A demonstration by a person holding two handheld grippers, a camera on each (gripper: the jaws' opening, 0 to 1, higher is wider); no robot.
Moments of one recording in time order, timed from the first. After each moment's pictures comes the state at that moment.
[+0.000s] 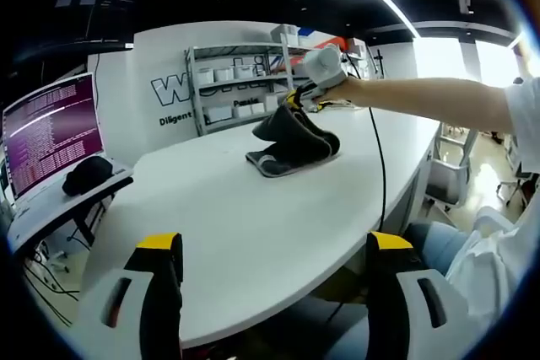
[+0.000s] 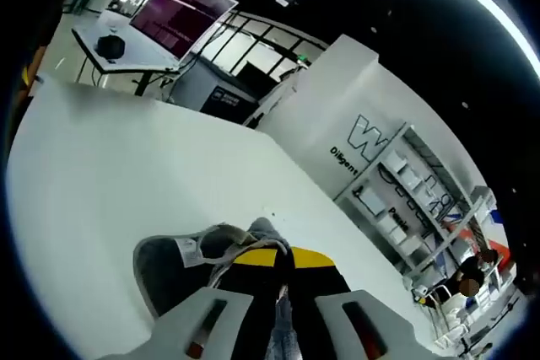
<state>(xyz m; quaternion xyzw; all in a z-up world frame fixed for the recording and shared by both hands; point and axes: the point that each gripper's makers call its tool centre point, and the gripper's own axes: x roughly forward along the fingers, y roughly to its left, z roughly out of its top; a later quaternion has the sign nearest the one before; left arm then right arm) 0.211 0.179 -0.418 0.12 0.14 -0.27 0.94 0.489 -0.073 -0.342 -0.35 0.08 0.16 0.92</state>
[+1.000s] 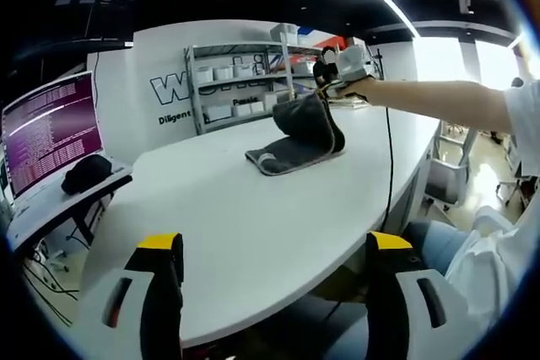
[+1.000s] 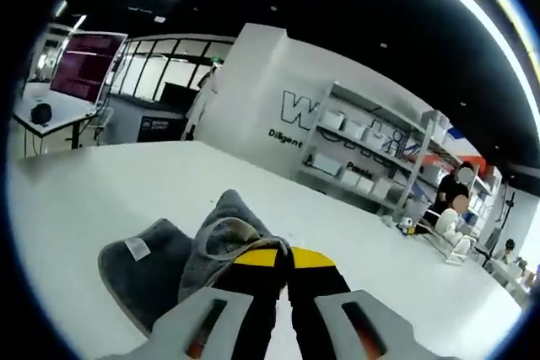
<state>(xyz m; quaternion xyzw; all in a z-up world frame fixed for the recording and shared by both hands) 0.212 0.179 -0.419 0.12 0.14 -0.28 0.94 0.482 -0.193 -0.336 -0.18 0.08 0.02 0.98</state>
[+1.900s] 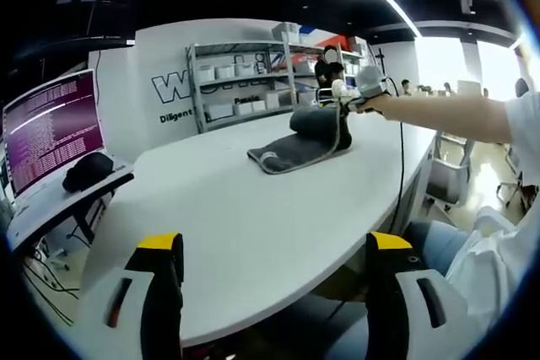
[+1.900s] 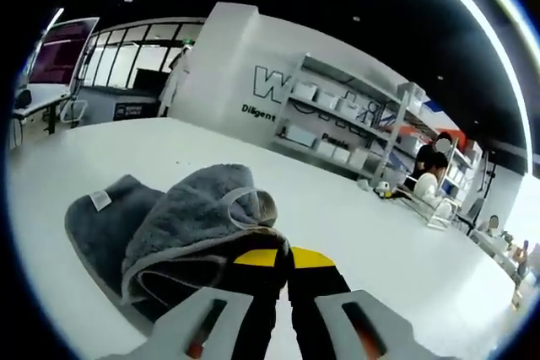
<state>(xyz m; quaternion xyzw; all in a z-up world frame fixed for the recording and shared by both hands) 0.213 0.182 -0.420 0.12 0.14 -0.27 0.94 0.457 -0.264 -0.390 -0.16 0.13 -0.05 0.98</state>
